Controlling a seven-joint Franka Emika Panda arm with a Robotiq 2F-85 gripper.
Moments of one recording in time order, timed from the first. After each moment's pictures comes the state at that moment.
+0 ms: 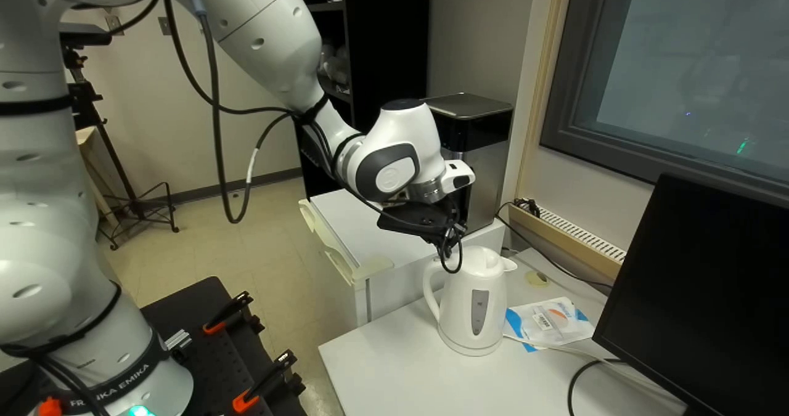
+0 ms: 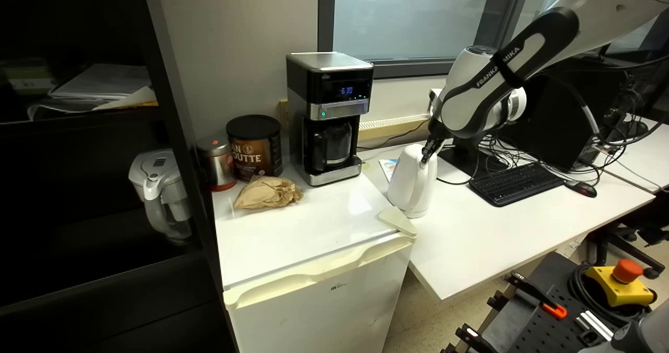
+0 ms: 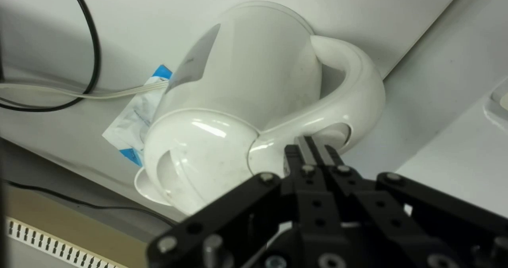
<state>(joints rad) -0.14 0.24 -0.13 -2.35 -0.14 2.88 -0.41</state>
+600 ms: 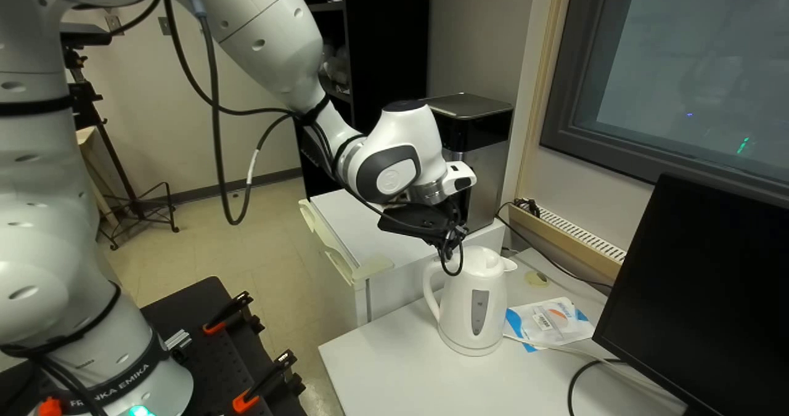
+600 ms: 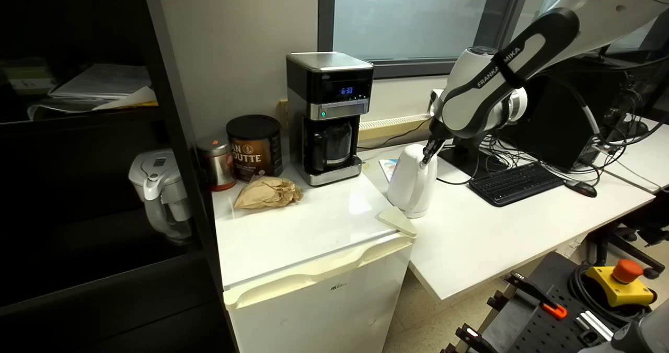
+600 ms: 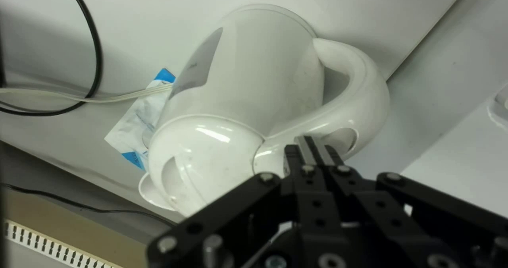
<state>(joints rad) -0.16 0.24 -0.12 -2.35 -0.14 2.88 -0.41</state>
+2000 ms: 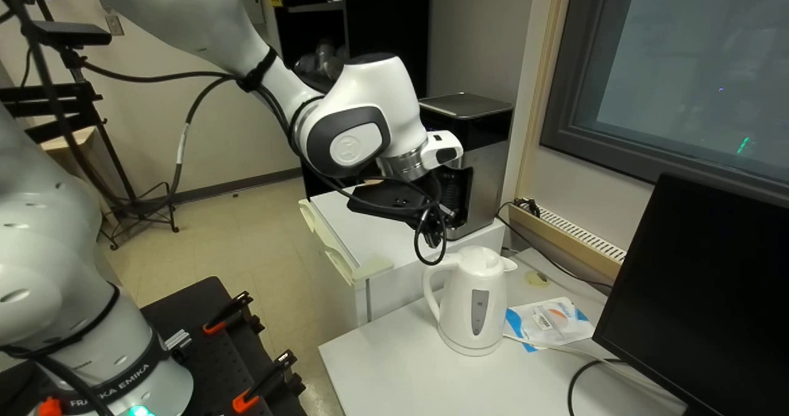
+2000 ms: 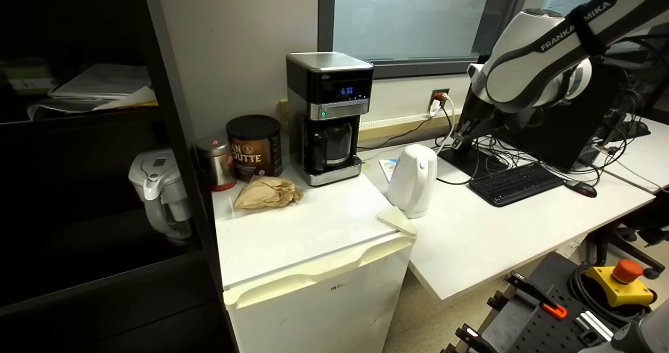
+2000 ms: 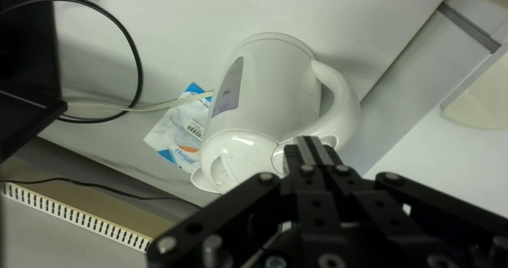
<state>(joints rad) -0.21 -0.09 -0.15 -2.55 -0.14 2.79 -0.46</state>
